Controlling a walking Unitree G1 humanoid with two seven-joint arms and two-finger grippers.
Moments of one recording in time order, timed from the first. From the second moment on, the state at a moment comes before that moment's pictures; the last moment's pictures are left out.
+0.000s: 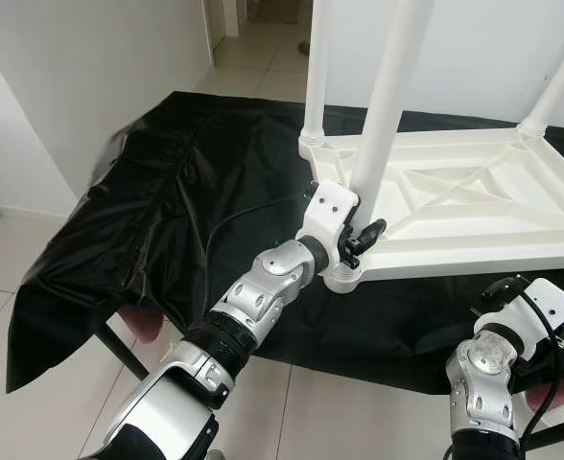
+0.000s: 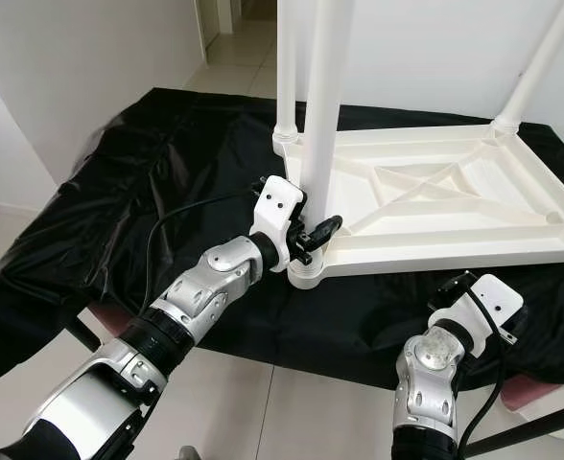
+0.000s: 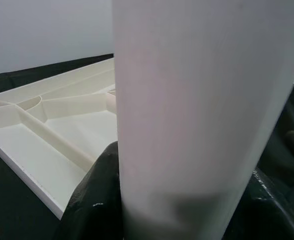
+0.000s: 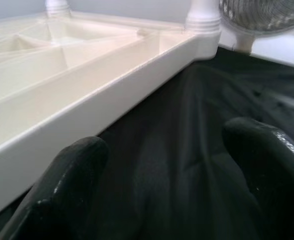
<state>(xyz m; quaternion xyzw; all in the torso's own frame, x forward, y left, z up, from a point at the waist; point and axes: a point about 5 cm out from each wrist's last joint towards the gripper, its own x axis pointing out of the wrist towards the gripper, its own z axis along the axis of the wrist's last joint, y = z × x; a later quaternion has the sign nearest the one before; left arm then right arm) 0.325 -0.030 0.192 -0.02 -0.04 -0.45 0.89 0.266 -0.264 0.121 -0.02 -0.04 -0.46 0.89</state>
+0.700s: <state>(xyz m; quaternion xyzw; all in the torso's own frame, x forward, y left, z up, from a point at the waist) 0.298 -0.009 0.197 -0.01 -0.04 -0.47 0.88 0.304 -0.298 0.134 0.00 -0.01 -0.46 0.89</state>
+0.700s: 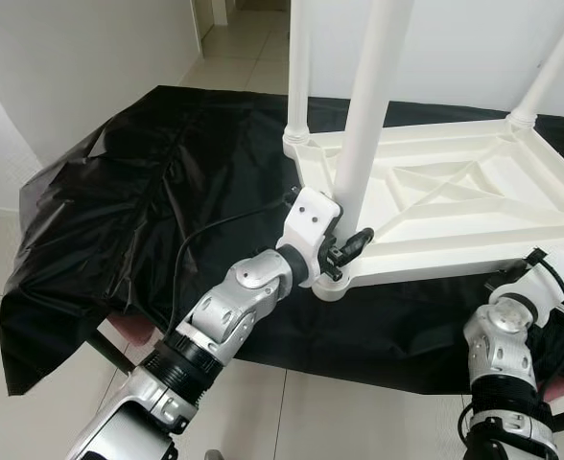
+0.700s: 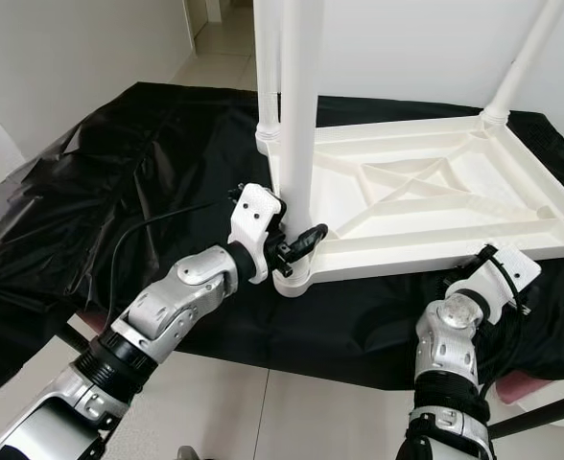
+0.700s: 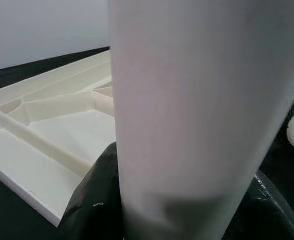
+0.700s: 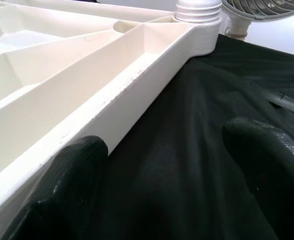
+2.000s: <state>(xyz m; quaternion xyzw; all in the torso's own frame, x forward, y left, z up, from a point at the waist) 0.262 -0.005 0.214 0.00 -0.03 -0.53 0.85 0.373 -0.272 0.154 0.00 0.04 -0.25 0.97</state>
